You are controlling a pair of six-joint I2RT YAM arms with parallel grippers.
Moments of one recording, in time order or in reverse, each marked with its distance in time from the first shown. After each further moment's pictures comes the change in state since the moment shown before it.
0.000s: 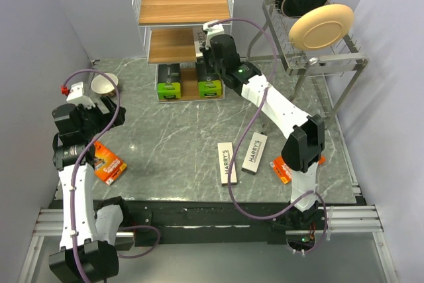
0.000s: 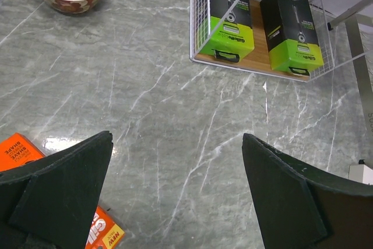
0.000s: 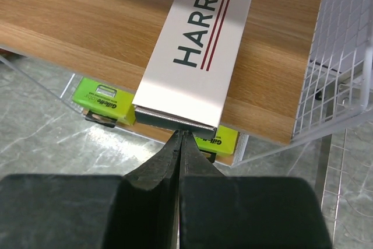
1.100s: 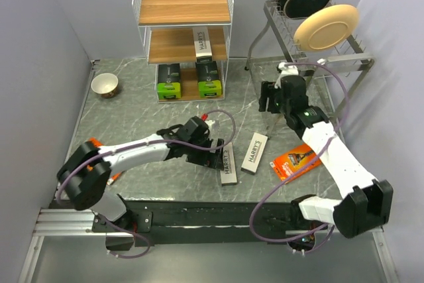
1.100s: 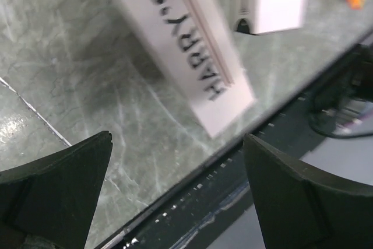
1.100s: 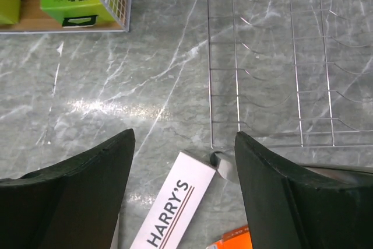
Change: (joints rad) left arm -1.172 0.681 0.102 0.040 -0.097 -0.332; right arm -0.327 -0.722 -0.866 -0.060 -0.093 0.137
